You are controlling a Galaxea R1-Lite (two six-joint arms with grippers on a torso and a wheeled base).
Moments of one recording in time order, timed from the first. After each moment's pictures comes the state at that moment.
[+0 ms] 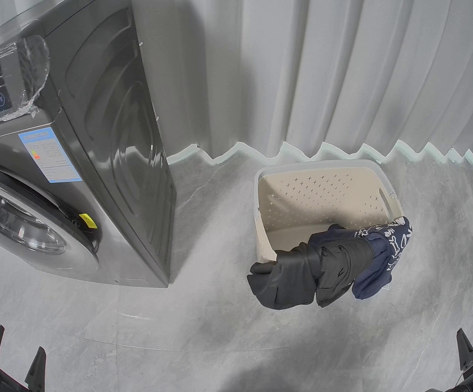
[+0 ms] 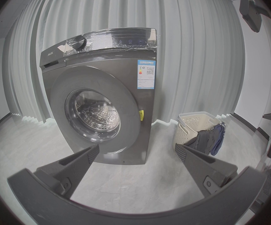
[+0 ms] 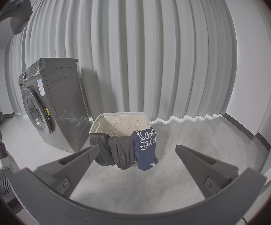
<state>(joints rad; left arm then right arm) 0.00 0.02 -0.02 0.00 -0.01 -0.01 0.01 0.02 -0.02 0.00 0.02 0.00</state>
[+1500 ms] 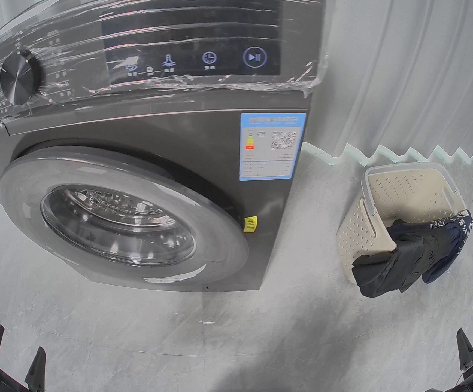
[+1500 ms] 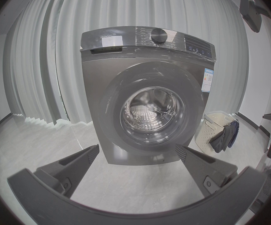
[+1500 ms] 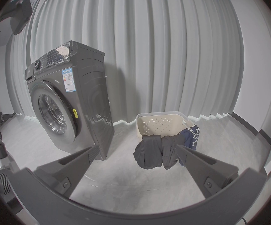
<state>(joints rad) 0.00 0.02 -0.02 0.00 -0.01 -0.01 0.01 0.02 -0.02 0.00 0.02 0.00</state>
